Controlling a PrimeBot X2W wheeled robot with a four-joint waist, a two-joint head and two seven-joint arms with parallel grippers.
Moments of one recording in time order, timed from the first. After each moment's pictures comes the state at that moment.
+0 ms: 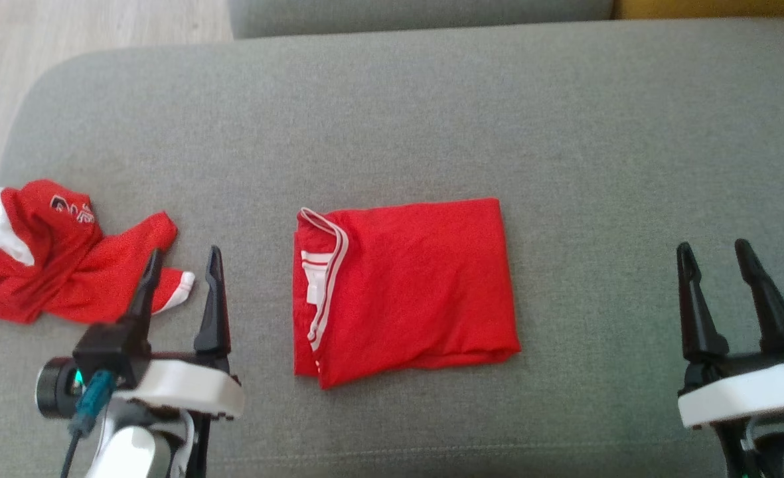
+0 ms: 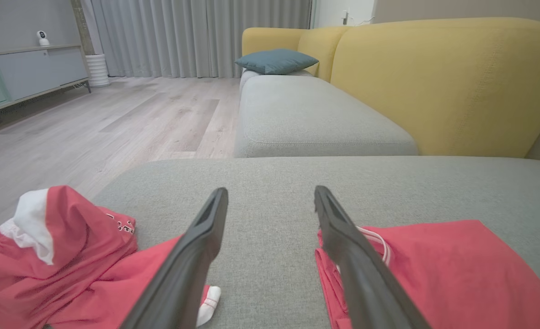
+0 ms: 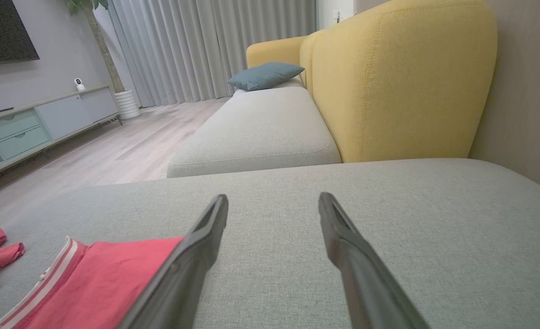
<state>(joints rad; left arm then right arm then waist) -0.04 0.28 -0.35 -0.02 -0.33 0.26 -0.21 0.12 -0.10 -0.06 -0.23 0.25 0.12 0.07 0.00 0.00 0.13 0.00</state>
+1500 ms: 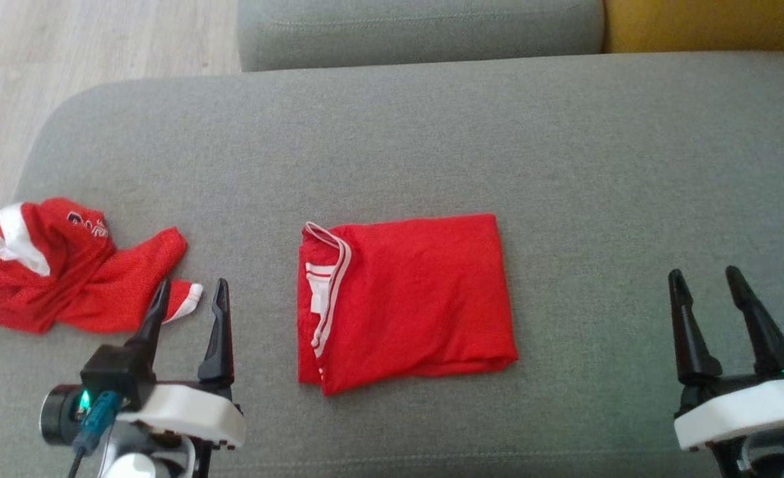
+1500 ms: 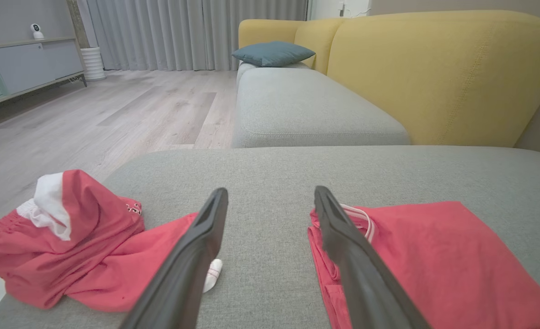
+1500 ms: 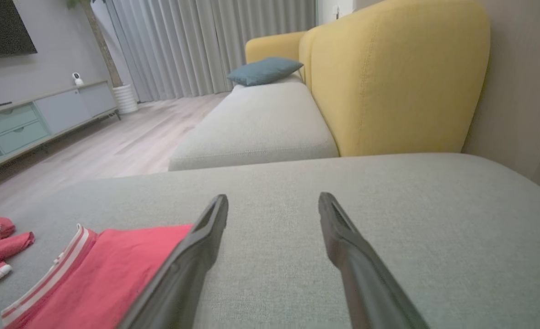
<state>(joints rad) 0.04 0.31 -0.38 -0.06 -0.35 0.29 -0.17 0.18 -0.09 -0.06 -0.25 0.24 0.12 0.12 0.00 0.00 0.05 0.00</state>
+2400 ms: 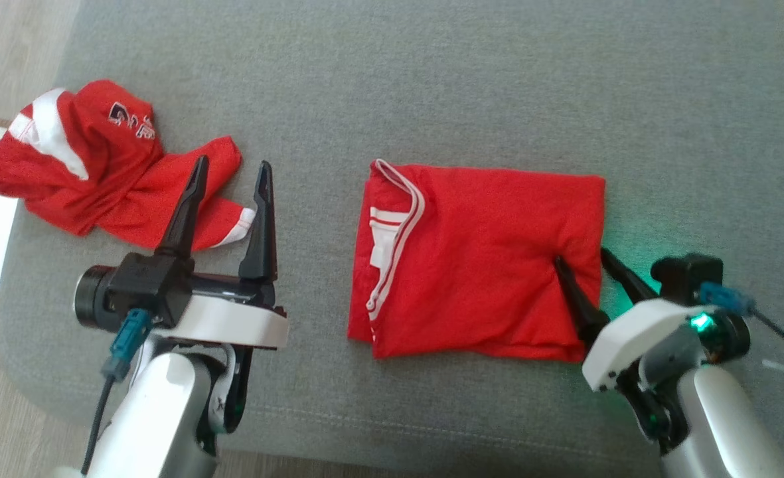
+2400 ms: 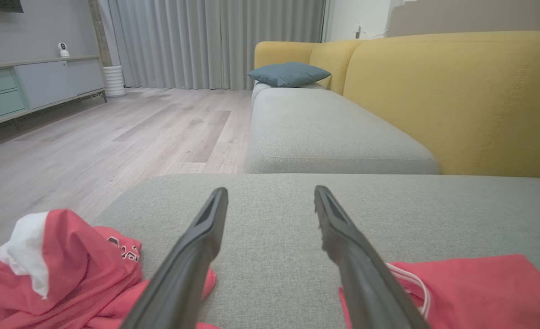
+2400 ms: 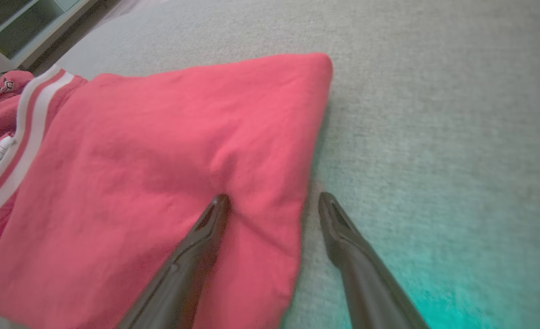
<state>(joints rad) -0.24 0.21 -0.42 -0.01 -0.29 0.23 -0.25 -0.15 -0.11 0.16 0.23 0.29 0.12 0.22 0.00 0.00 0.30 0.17</state>
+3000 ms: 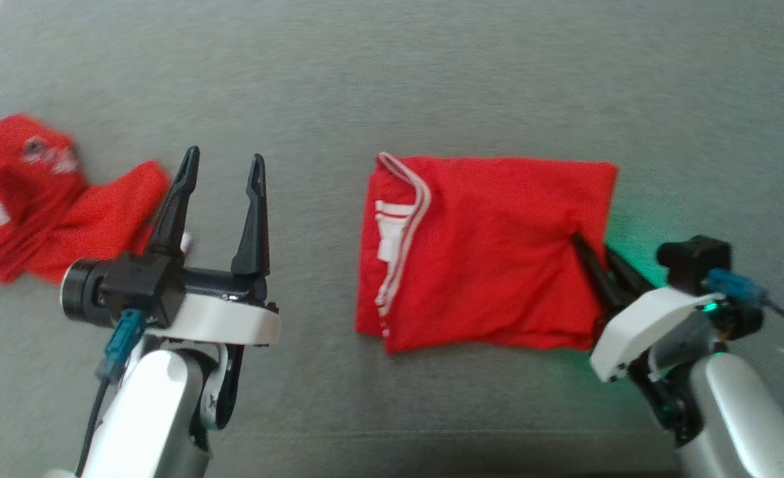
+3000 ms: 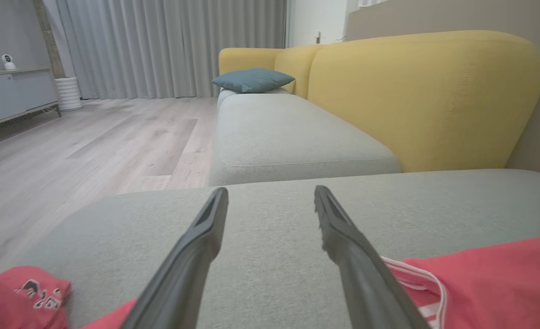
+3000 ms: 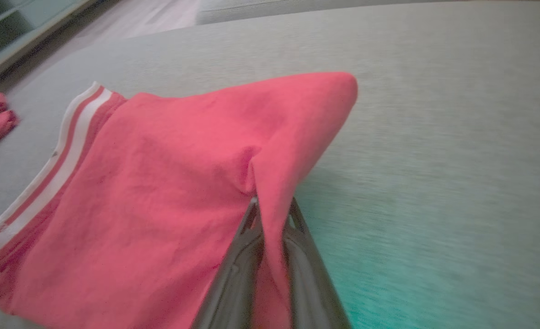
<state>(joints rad) -0.24 0.21 -0.38 -0.02 -0.23 0.19 -0.25 -0.17 -0.17 0.21 0.15 0.30 0.12 0.22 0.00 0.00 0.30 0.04</state>
